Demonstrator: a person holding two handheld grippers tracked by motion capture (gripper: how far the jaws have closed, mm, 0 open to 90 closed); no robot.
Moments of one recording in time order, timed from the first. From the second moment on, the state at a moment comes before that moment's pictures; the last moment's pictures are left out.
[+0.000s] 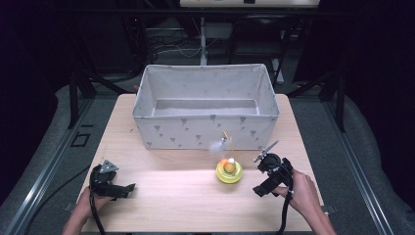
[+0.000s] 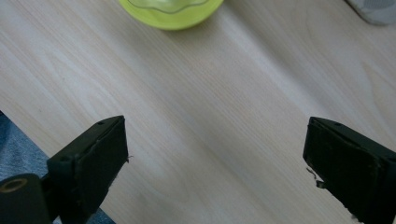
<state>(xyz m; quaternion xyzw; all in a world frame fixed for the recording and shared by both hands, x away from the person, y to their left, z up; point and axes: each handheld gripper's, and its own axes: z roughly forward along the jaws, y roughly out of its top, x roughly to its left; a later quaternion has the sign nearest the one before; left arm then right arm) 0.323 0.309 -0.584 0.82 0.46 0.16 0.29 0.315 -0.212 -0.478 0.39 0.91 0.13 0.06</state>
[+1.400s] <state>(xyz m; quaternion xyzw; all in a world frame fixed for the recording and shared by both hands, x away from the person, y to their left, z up) 0.322 0.309 -0.584 0.82 0.46 0.16 0.29 0.349 -0.151 -0.428 0.33 0.93 0.17 0.07</state>
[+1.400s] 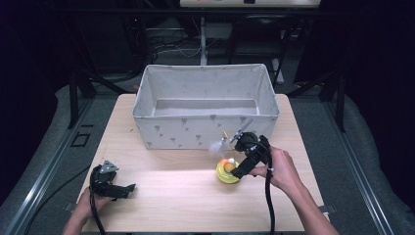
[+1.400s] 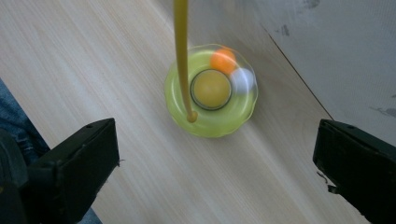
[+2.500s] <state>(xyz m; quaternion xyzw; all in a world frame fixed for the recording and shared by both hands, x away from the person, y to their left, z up) 0.322 0.309 -0.584 0.82 0.46 0.16 0.29 0.367 -0.123 -0.414 0.28 0.95 0.13 0.06</state>
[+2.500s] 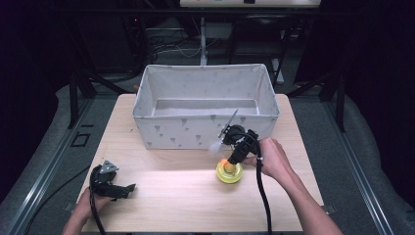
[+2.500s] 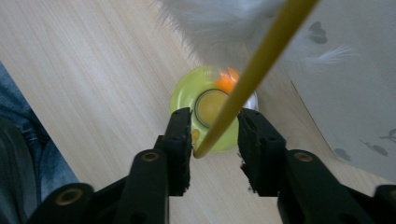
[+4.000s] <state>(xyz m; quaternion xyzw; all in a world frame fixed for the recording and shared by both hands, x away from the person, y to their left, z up) 0.322 0.309 -0.584 0.82 0.46 0.16 0.29 0.360 -0.114 -0.389 0.26 0.95 0.14 0.07</state>
